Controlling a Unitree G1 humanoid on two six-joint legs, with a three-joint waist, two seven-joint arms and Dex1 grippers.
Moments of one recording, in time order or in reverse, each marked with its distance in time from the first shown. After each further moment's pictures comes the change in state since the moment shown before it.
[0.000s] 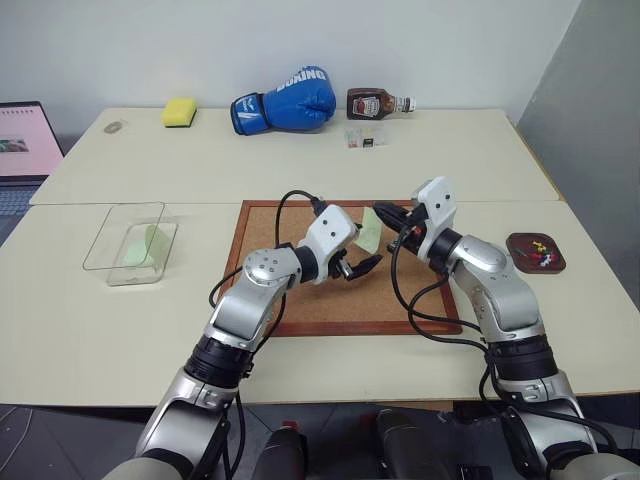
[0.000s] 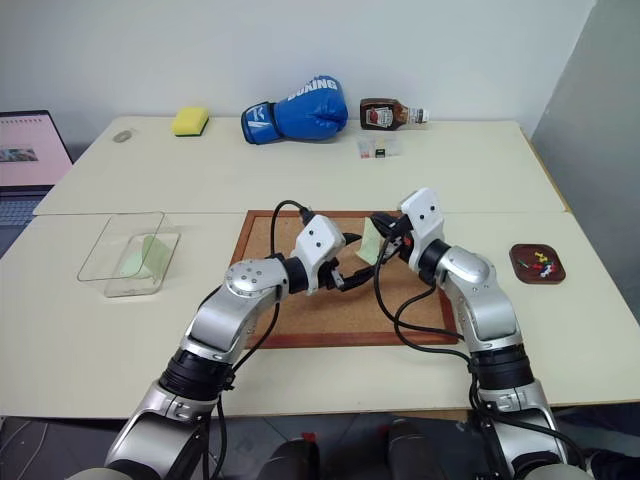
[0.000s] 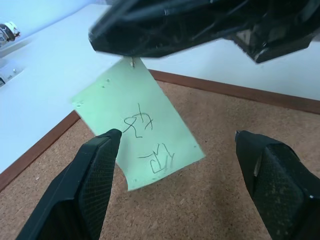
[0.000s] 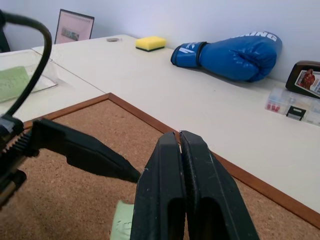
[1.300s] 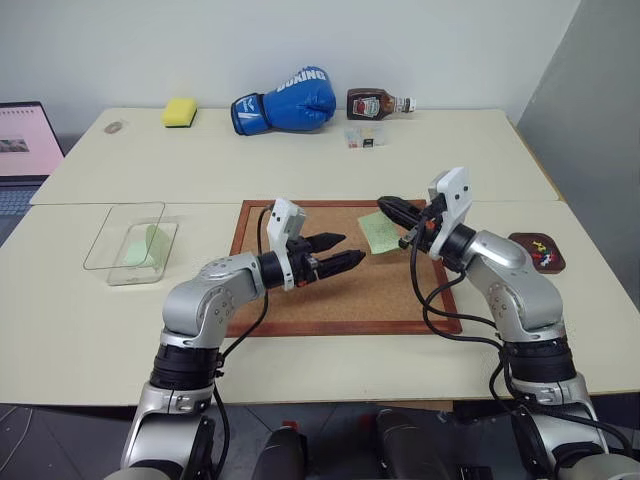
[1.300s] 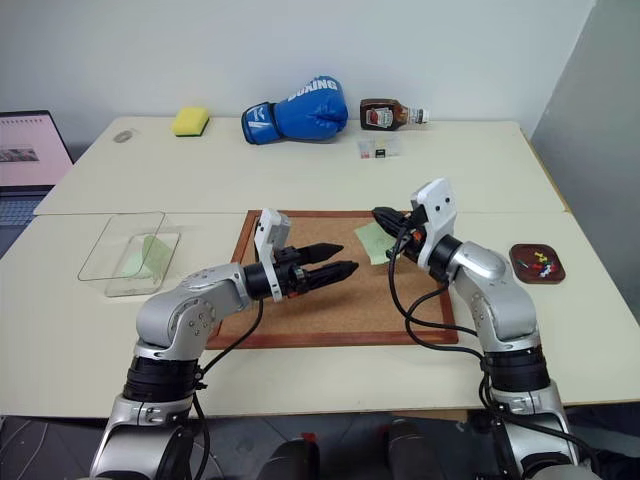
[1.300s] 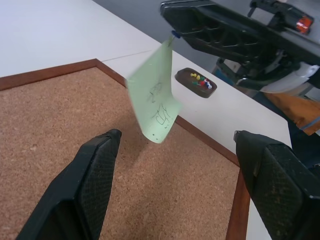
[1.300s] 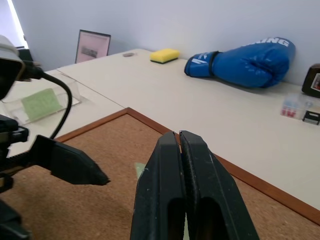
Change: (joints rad) left arm 0.043 0.065 0.277 -0.099 -0.485 0.400 -0.153; right arm 0.005 -0.058 -0.043 -0.114 0.183 0.133 0.047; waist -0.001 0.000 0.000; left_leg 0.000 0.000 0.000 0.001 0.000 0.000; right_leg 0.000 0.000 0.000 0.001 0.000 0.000
